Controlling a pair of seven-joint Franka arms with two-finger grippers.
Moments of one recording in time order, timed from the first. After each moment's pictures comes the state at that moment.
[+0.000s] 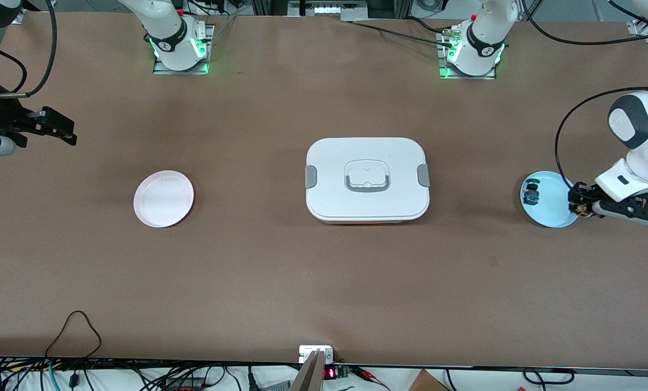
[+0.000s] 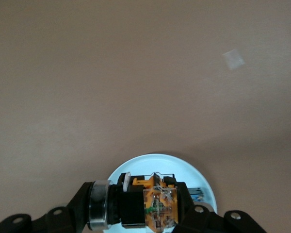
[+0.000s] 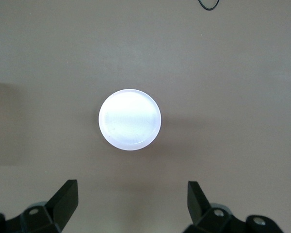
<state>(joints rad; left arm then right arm) 0.35 0.26 -0.12 -2.05 0.05 2.46 0.52 0.11 0.06 -0.09 -1.56 -0.03 1.59 -0.05</state>
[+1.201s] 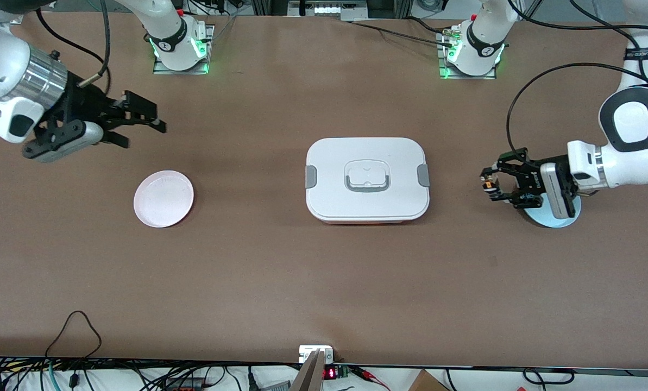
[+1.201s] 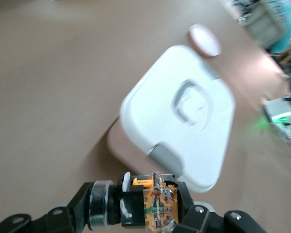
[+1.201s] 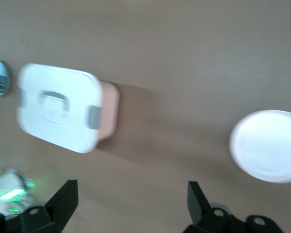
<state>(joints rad) 0.35 0.25 -0.30 -1.91 -0.81 1.86 1.31 0.25 0.08 -0.08 -1.59 0.49 1.69 -0.04</state>
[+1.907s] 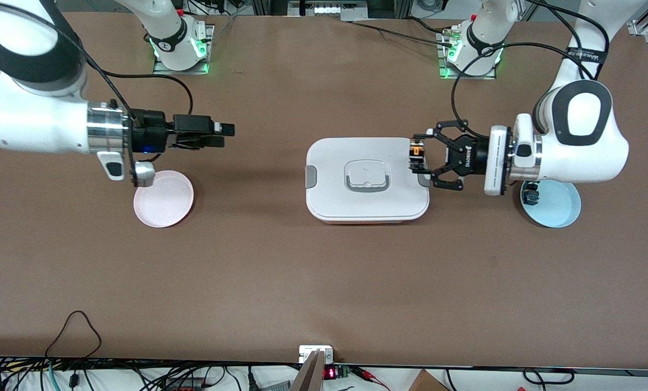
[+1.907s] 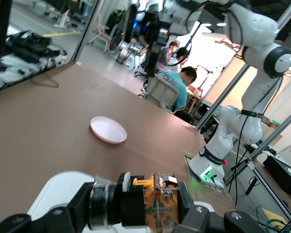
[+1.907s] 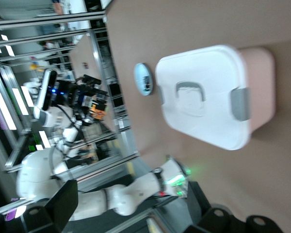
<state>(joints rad) 0.33 0.28 -0.53 -1.86 -1.22 1.79 1.56 0.29 0.19 -0.08 -1.76 1.23 1.73 -0.04</state>
